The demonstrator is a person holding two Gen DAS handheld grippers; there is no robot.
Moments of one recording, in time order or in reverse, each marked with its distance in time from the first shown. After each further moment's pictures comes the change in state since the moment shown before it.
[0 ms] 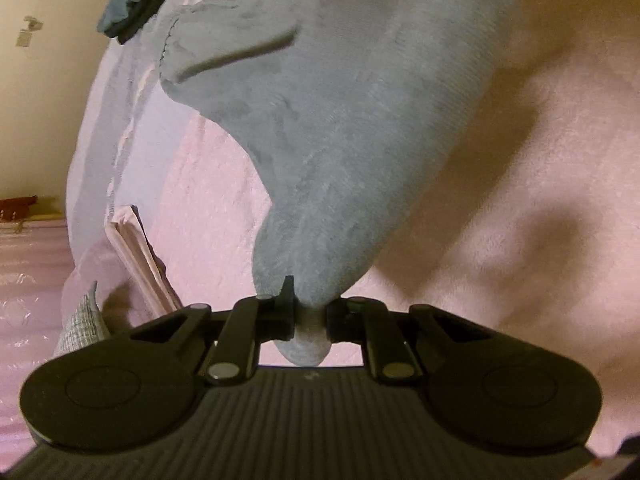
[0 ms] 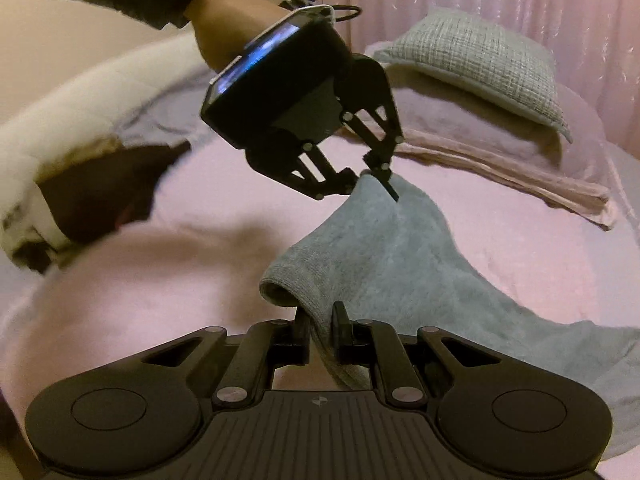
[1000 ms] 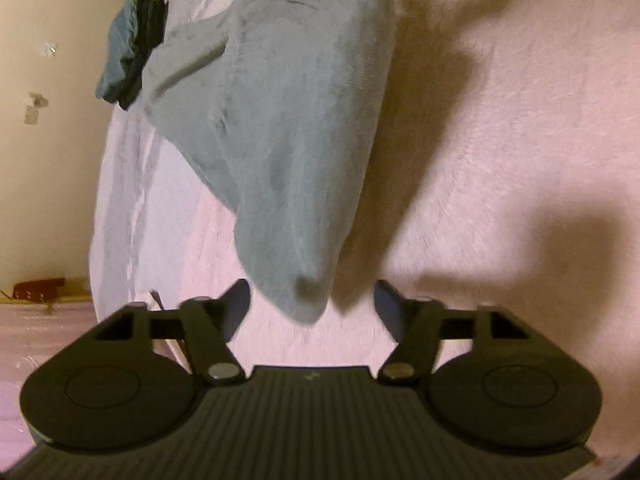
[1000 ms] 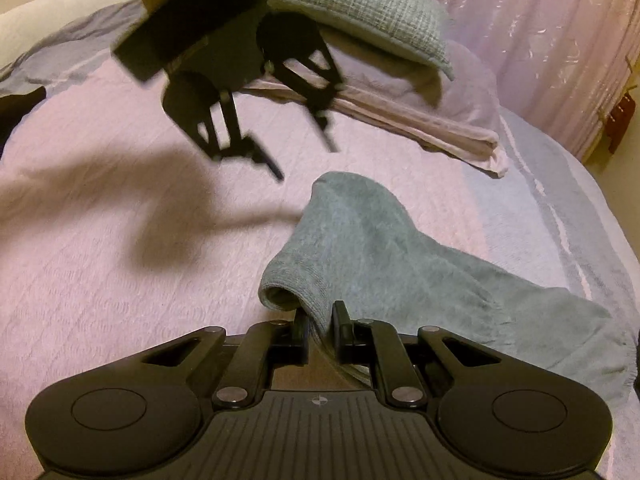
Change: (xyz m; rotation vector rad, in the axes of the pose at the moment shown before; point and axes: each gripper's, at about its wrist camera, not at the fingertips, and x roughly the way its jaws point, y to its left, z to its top) left arm 0.144 0.035 0.024 0.179 -0.232 0.160; right arm 0.057 -0.077 -0.055 -0.057 0.088 -0.394
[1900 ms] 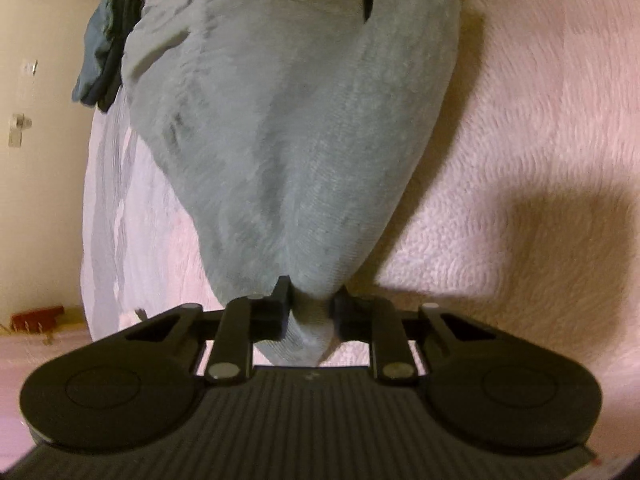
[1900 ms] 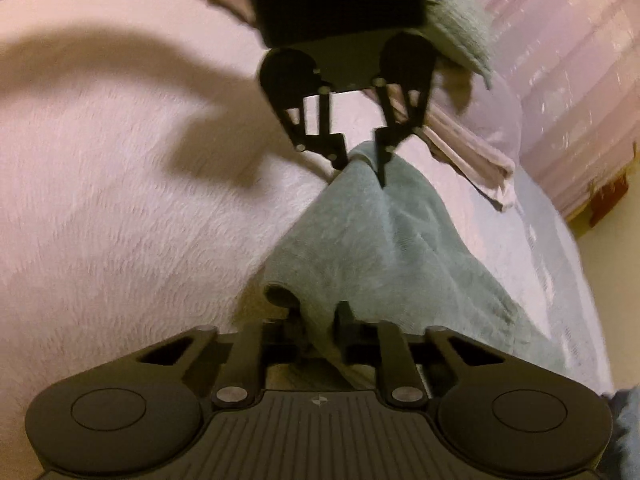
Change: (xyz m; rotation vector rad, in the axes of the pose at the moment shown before) left arm 0.096 0.030 -0.035 0.083 -0.031 -0.021; right arm 0.110 -0.003 -0.020 -0.233 -0.004 -0.130
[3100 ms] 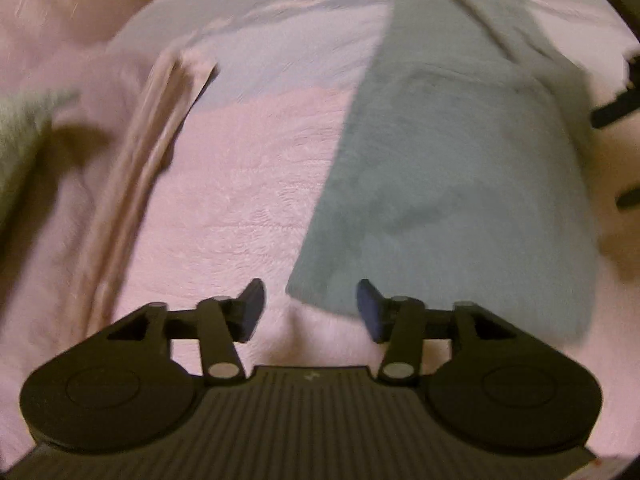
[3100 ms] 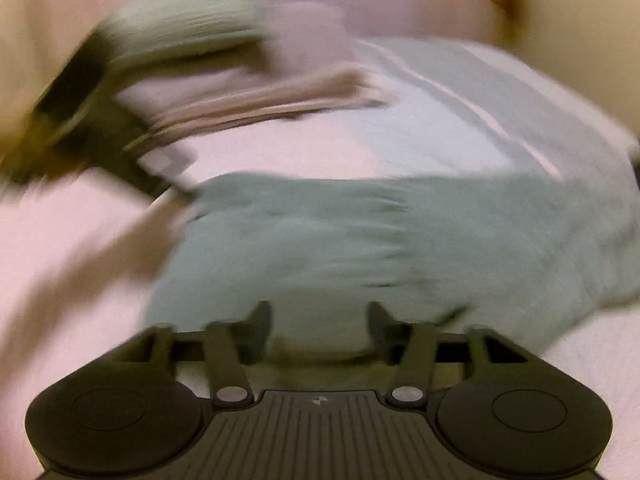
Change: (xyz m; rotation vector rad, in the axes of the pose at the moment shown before) left arm -0.049 0.093 -0.023 -1.122 0.216 -0.093; right arm -0.054 -0.104 -0.021 0.549 -0.025 0.151
